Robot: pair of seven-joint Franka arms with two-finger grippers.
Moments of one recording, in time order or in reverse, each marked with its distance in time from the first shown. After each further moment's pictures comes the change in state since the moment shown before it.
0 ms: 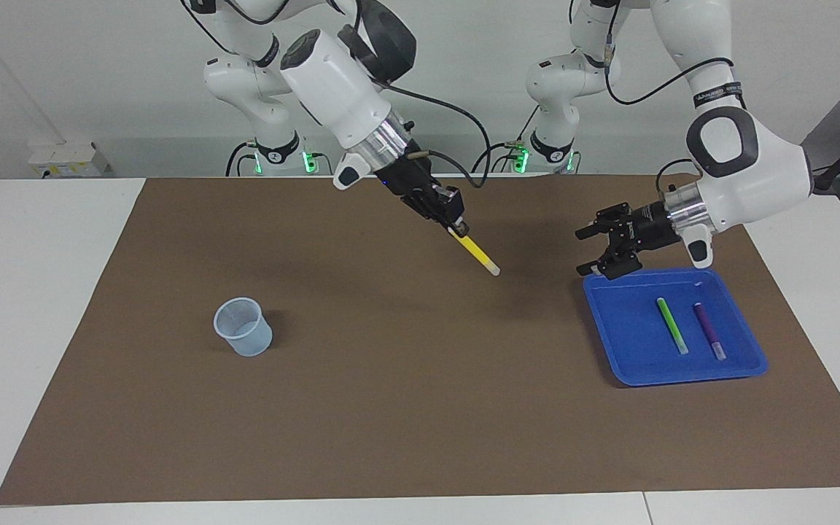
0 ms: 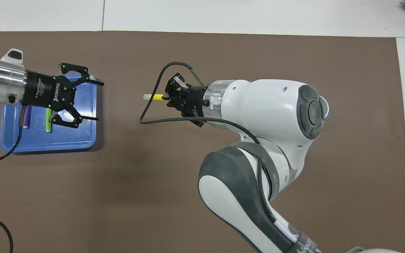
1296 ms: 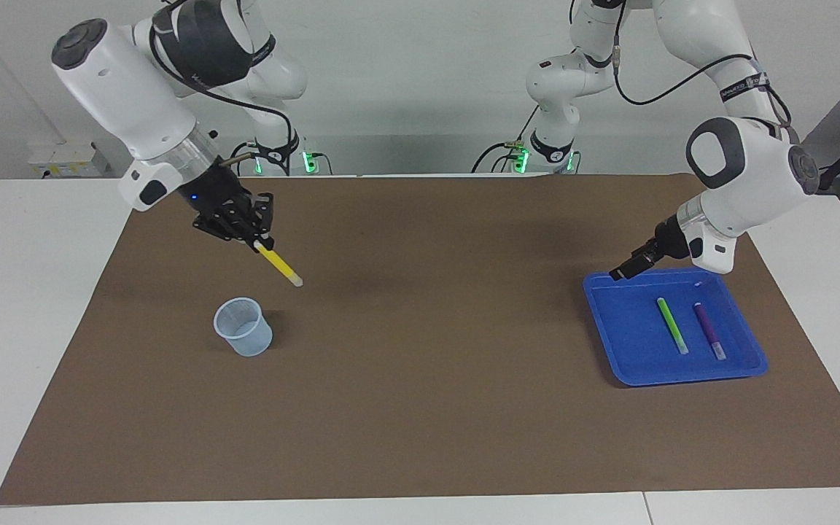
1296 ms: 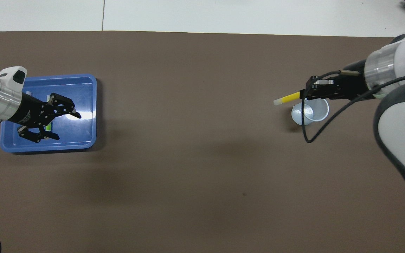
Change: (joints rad) left arm 0.026 0.002 0.044 -0.092 0.425 -0.021 0.589; right arm -0.453 -0.143 -0.007 0.048 -0.192 -0.625 -0.880
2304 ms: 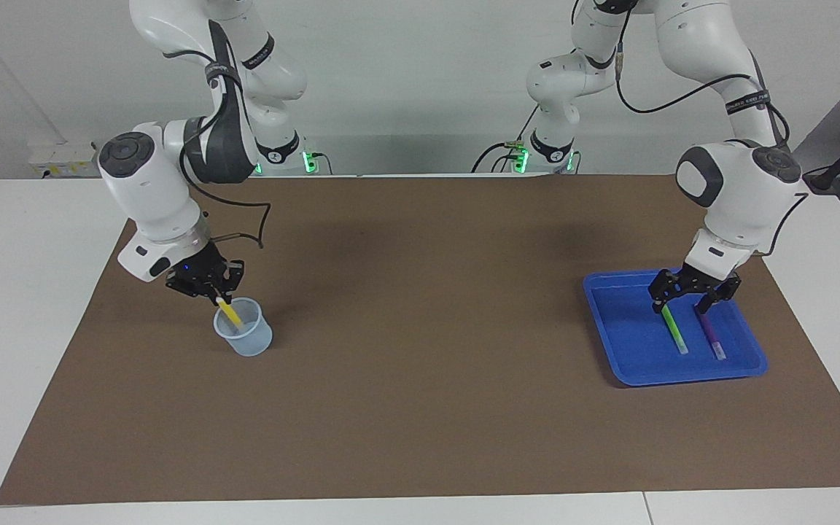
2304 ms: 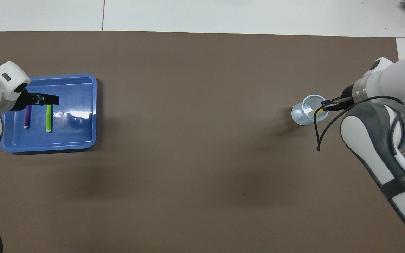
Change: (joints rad) left arm 0.014 0.037 0.009 -0.088 0.342 0.541 0.681; right arm -0.095 0.059 -0.040 -0.232 -0.319 0.188 -0.322
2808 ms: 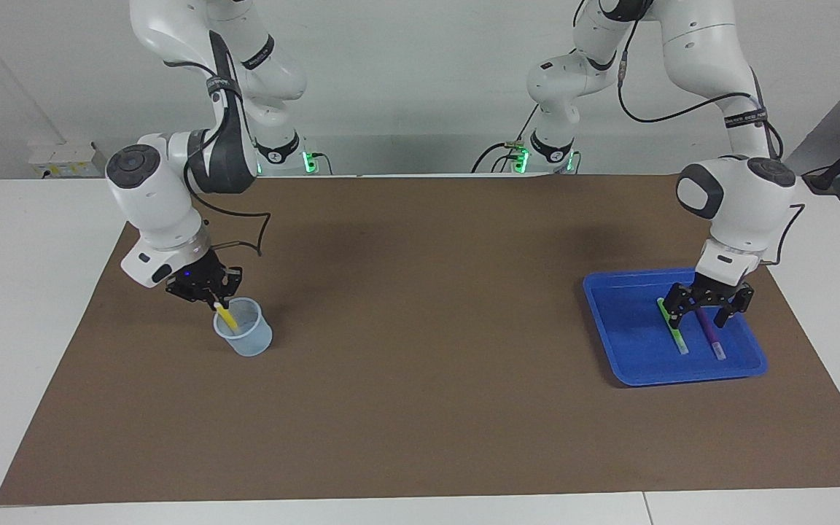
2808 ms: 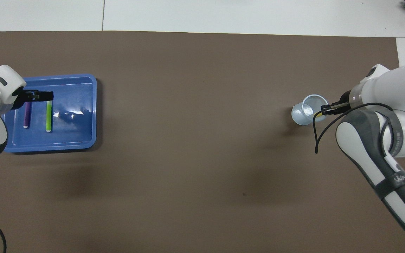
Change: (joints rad) left arm 0.040 0.024 0.006 -0.093 0.000 0.288 0.104; right arm -0.001 0.013 -0.020 -0.102 -0.051 0.126 0.000
